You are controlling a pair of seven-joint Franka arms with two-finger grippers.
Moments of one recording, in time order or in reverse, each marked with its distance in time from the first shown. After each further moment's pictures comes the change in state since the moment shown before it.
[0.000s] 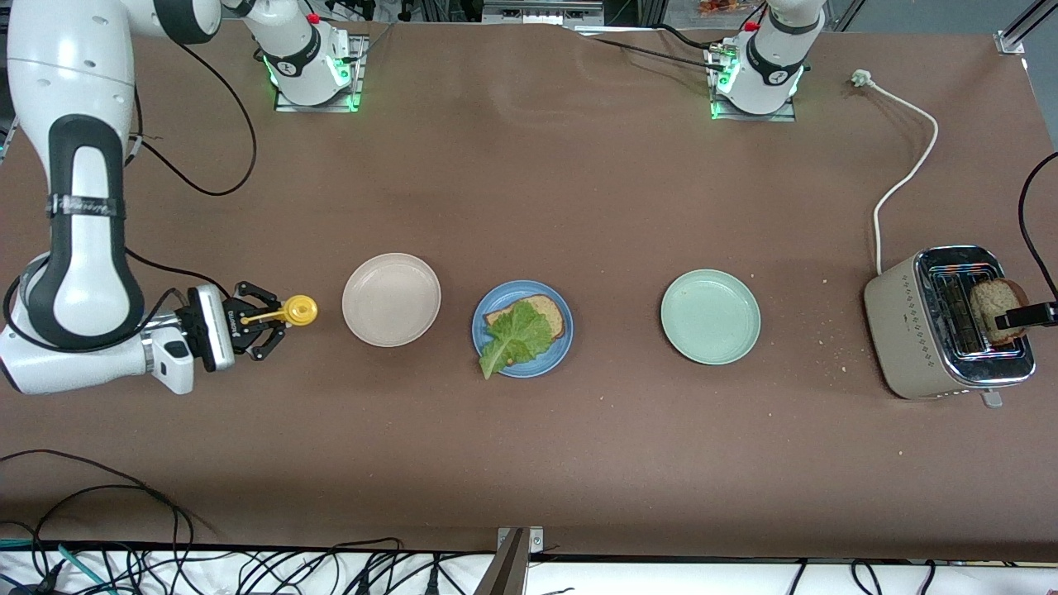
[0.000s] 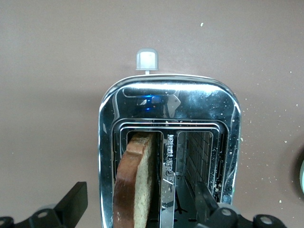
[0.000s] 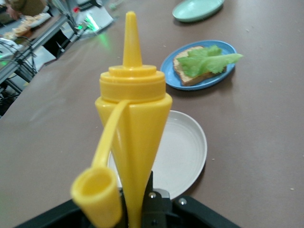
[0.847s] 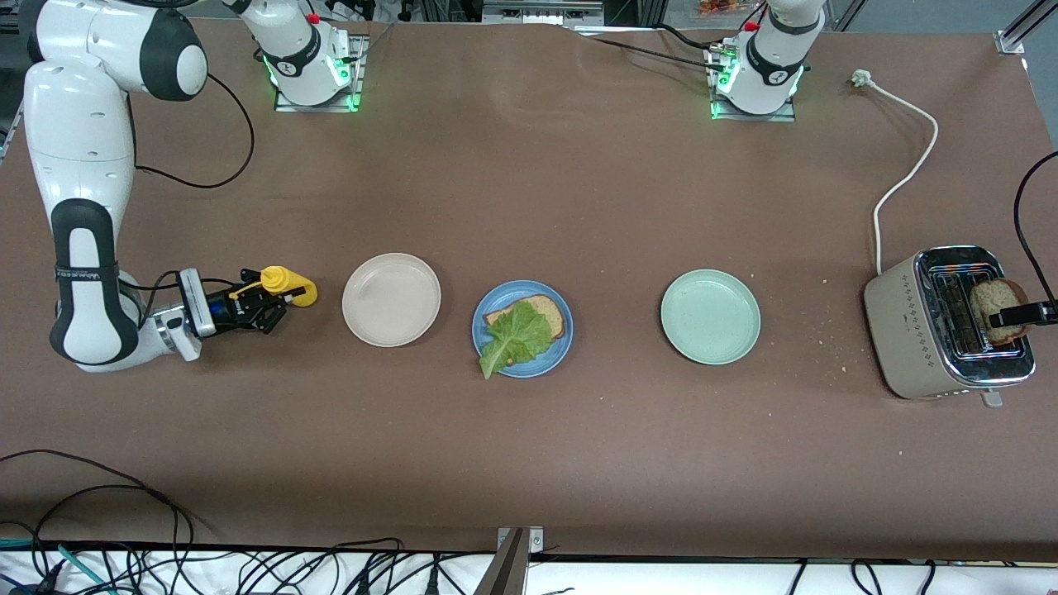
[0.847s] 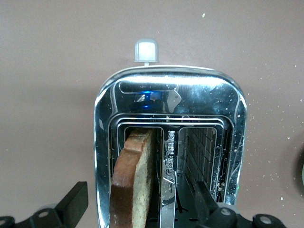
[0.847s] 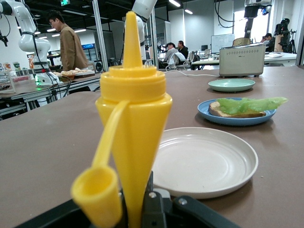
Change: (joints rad) left arm 0.001 0.005 0.003 -0.018 0.000 -0.001 0.000; right arm -0.172 0.238 0.003 -0.075 0.193 -0.218 -0.584
